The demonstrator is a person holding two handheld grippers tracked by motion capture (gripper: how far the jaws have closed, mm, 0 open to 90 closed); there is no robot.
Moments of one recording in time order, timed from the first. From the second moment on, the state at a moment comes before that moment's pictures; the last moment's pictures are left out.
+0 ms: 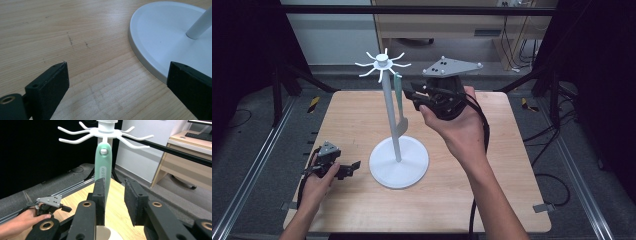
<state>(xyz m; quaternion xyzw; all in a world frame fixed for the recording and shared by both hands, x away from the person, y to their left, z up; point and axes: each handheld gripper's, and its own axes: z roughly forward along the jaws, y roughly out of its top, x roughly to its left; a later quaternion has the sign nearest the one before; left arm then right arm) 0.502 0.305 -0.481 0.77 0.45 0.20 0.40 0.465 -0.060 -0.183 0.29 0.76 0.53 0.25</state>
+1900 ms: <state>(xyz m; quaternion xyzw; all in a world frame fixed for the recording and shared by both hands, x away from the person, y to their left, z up) 0.502 0.307 -0.481 0.77 0.46 0.20 0.40 0.477 -0.118 -0.232 0.40 0.74 0.45 0.29</state>
